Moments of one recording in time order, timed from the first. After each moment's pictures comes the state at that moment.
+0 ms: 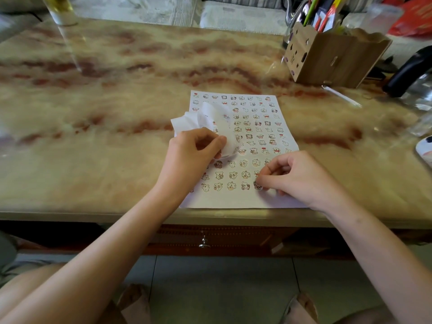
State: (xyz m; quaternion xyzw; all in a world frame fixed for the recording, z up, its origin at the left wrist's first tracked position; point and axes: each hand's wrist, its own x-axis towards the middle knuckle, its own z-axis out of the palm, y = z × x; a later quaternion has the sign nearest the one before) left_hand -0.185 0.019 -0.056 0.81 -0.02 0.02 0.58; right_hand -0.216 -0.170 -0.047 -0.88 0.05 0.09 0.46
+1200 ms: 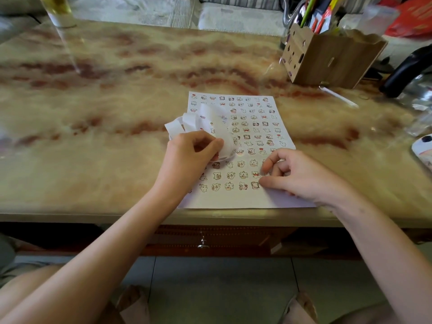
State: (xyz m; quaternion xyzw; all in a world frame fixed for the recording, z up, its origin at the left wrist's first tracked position) left_hand -0.186 0.019 -0.057 0.83 -0.01 0.02 0.56; right_hand -0.207 -0.186 -0.052 -0.89 0.00 0.13 0.43
